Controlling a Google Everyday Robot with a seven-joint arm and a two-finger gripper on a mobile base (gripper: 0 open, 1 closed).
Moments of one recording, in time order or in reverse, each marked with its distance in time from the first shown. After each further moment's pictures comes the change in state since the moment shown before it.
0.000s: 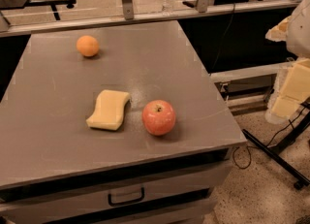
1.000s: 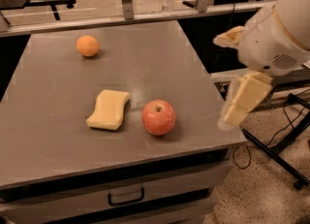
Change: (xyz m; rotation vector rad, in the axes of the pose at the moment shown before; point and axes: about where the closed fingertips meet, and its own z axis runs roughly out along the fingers) arm -0.080 0.024 0.028 -0.037 -0.260 -0.160
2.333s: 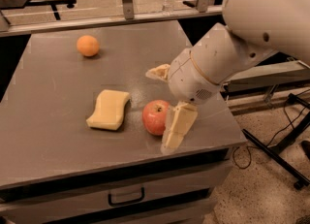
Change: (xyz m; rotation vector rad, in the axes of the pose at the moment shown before) arm -0.081 0.037 0.114 -0.207 -0.236 -0.202
